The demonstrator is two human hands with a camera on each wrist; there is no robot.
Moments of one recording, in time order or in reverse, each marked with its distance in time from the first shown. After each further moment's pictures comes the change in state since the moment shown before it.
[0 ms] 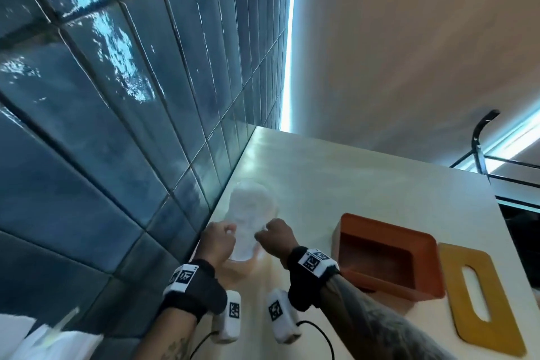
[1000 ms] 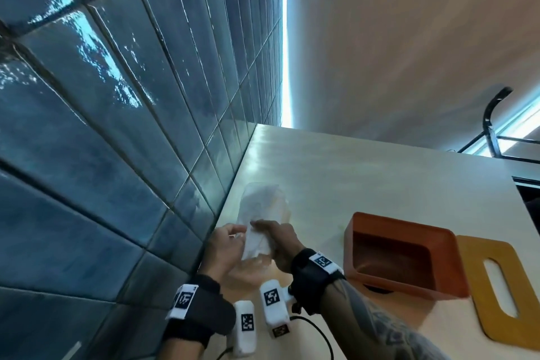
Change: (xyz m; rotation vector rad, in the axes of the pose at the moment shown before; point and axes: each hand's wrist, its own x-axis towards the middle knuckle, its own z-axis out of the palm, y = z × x) left_hand -0.011 0.024 -0.012 -0.126 -0.031 -0.069; right_hand 0.014 -0.007 0.011 1.010 -0.097 0.261
